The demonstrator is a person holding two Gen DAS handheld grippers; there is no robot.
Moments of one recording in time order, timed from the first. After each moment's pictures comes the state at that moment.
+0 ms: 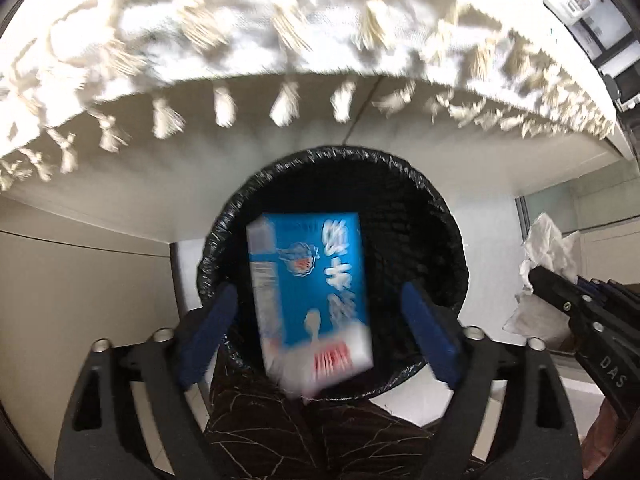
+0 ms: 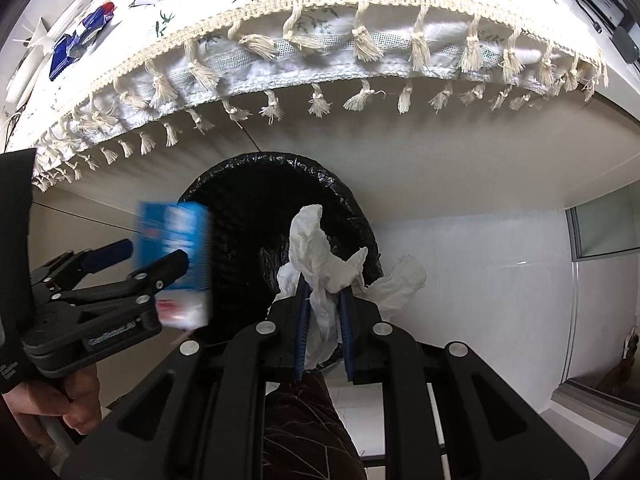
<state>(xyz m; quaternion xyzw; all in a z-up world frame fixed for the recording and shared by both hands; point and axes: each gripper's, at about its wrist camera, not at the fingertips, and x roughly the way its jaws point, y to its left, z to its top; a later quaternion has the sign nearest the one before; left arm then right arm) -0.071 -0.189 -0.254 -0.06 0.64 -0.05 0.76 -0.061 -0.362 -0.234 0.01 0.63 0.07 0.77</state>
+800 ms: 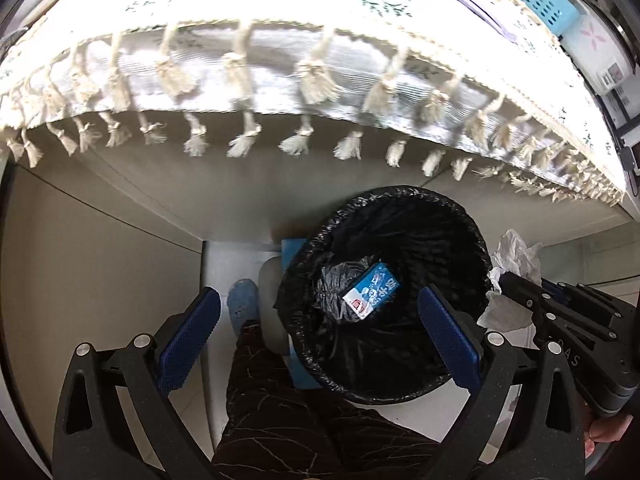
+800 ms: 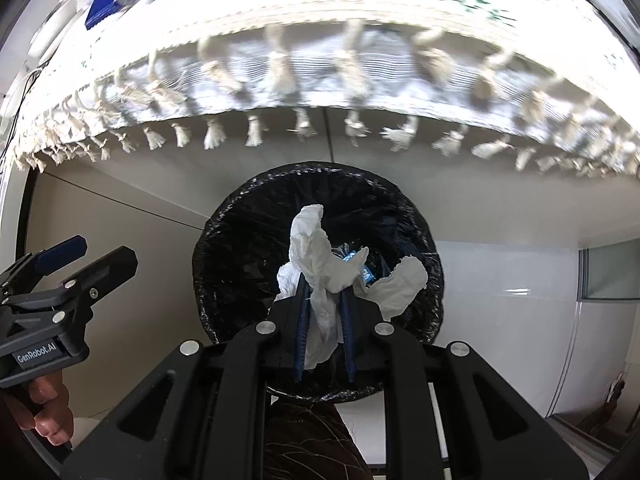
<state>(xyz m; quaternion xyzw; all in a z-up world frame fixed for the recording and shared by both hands) -0.091 -0.108 -0.230 -0.11 0.61 0.03 0.79 -0.042 -0.281 -0.238 -0.05 0.63 0.13 0.76</state>
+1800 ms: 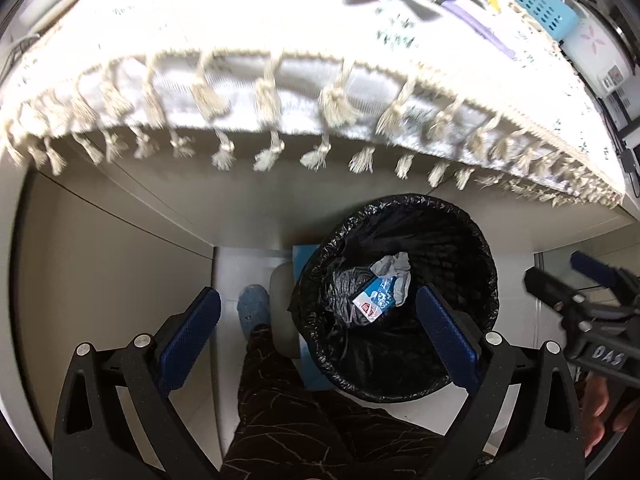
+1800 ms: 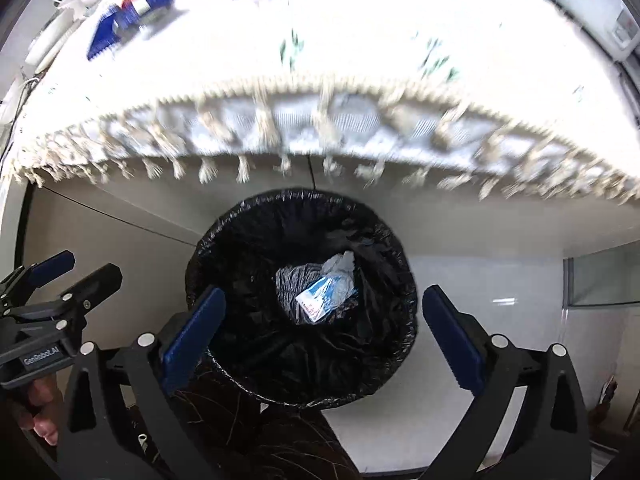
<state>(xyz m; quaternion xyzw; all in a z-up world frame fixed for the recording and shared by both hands) -0.097 -0.102 -0.208 -0.09 0.60 0.04 0.79 -0.039 -0.295 -0.198 -0.06 0.60 0.11 0.79</state>
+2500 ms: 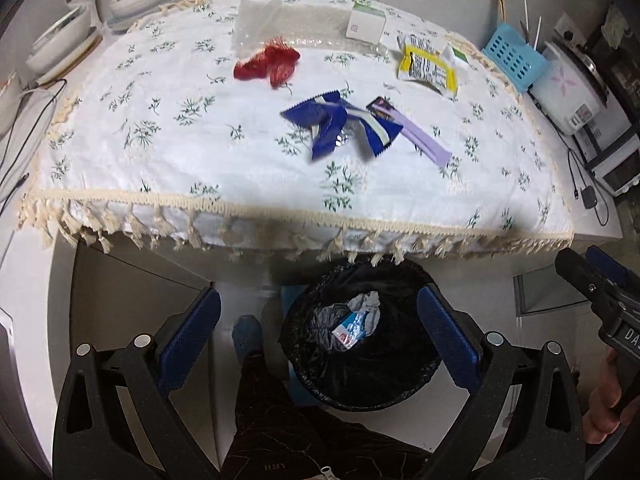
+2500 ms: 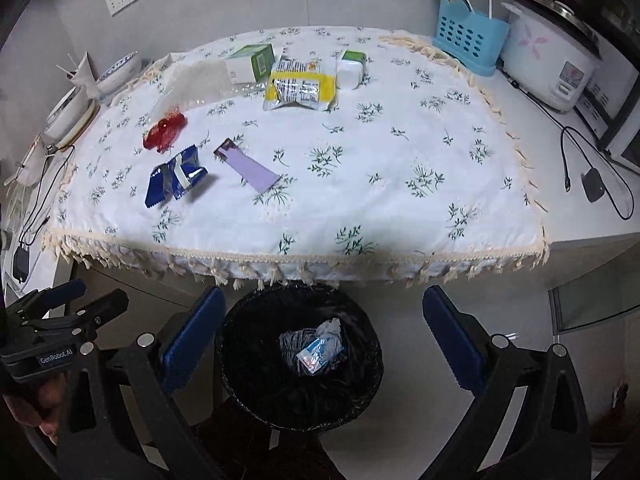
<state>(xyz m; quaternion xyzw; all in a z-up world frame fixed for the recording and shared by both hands) -0.070 -0.095 -0.096 -0.11 0.56 0.02 0.82 -0.022 -0.318 -0.063 -0.02 0.51 0.09 0.86</state>
